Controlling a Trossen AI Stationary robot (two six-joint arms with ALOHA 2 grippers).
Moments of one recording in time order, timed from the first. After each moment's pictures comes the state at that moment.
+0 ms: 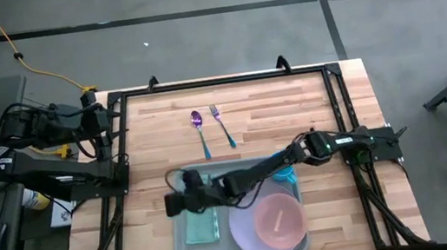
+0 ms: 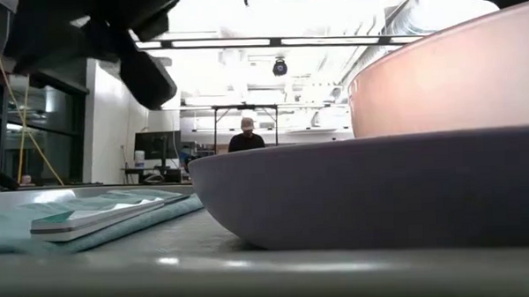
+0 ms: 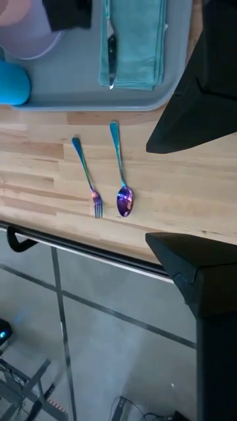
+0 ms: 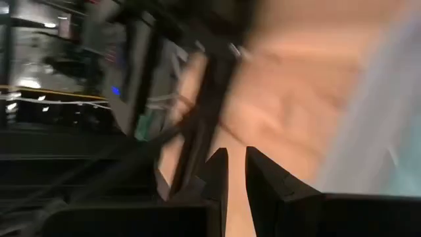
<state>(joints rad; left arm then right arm) 0.03 0.71 1.35 -1.32 -0.37 0.18 0.28 2.47 2.18 -0.19 0.35 1.46</state>
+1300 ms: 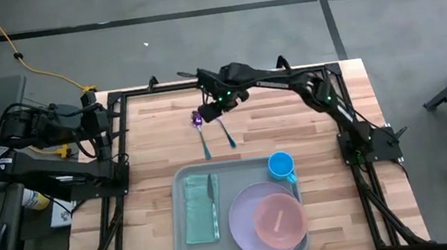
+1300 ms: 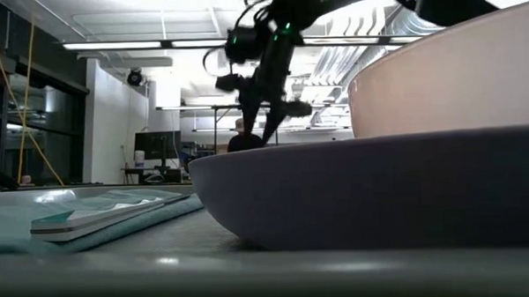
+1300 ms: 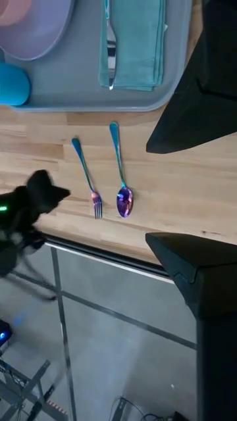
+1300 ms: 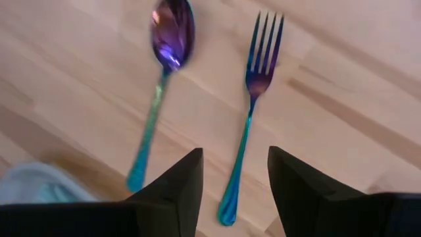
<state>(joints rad) 0.03 0.71 1.35 -1.32 -0.37 0.18 -0.37 2.29 2.18 -1.12 -0.10 0.70</state>
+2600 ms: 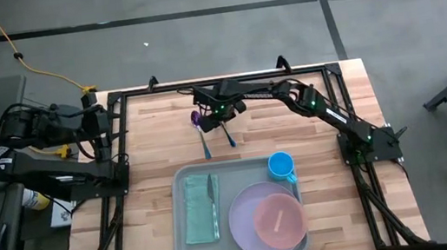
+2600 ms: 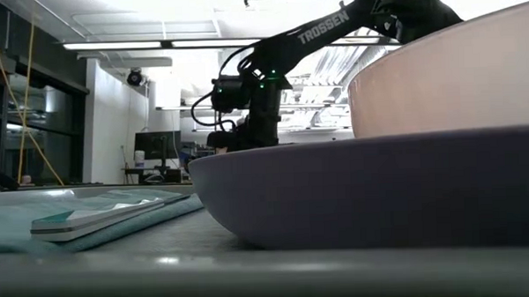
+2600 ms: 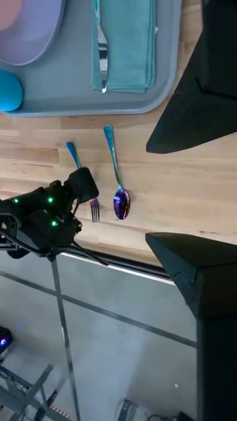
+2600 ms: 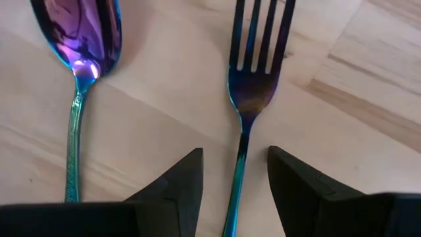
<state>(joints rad) 0.03 0.71 1.35 -1.33 -0.36 0.20 -0.34 2.51 2.18 -1.04 -0.06 0.78</state>
